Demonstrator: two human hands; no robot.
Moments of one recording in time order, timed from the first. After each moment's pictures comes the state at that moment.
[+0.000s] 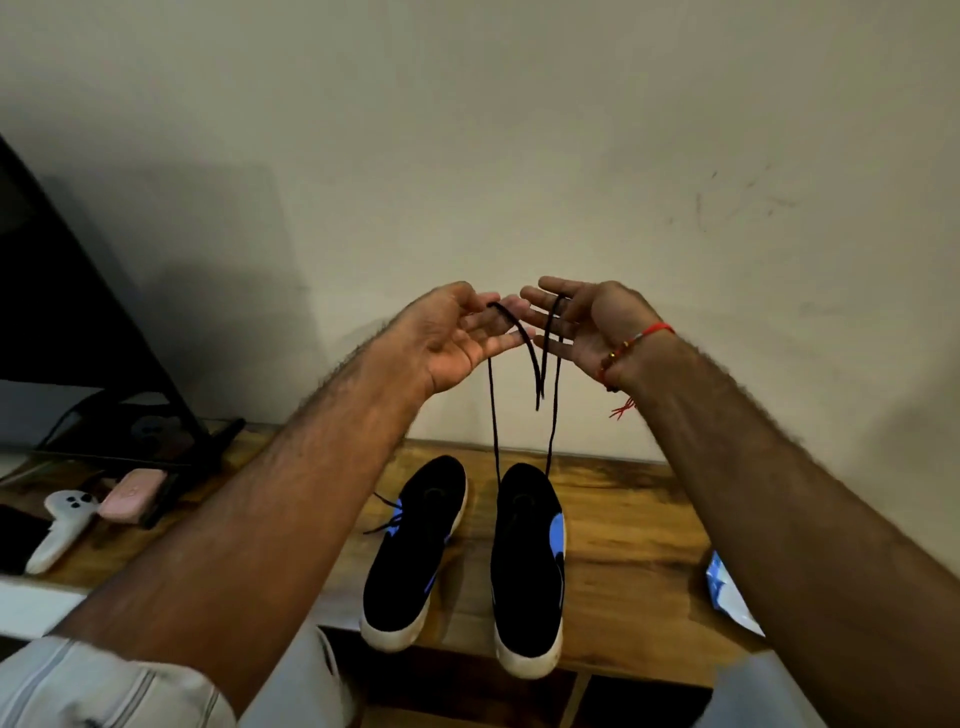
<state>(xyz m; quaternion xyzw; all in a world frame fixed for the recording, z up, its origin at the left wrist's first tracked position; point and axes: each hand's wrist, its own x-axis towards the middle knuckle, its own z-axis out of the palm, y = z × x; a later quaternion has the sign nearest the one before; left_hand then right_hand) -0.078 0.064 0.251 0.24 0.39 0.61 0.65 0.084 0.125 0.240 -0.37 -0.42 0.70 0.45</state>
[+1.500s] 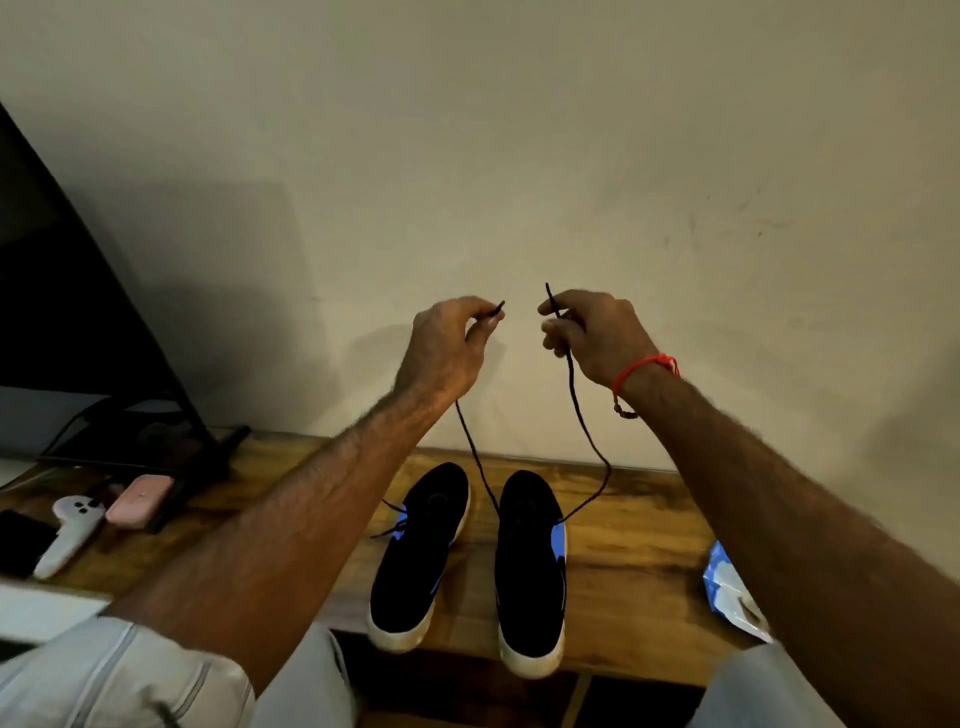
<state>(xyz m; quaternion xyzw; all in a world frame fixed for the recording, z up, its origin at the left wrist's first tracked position) -0.091 0.065 0.224 0.65 0.61 0.46 0.05 0.090 0.116 0.236 -0.46 -0.78 0.21 0.37</state>
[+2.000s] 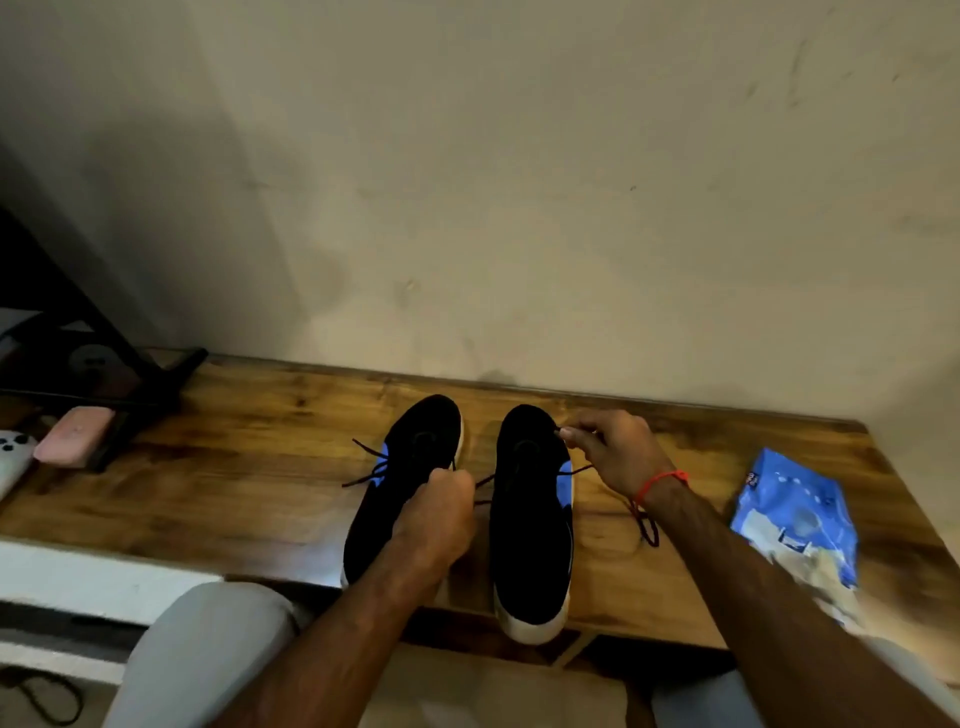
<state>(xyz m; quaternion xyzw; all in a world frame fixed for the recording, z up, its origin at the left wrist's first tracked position) -0.083 0.029 -0.005 0.61 0.75 0.02 0.24 0.122 0.122 0.018 -0.54 -0.76 0.30 0.19</state>
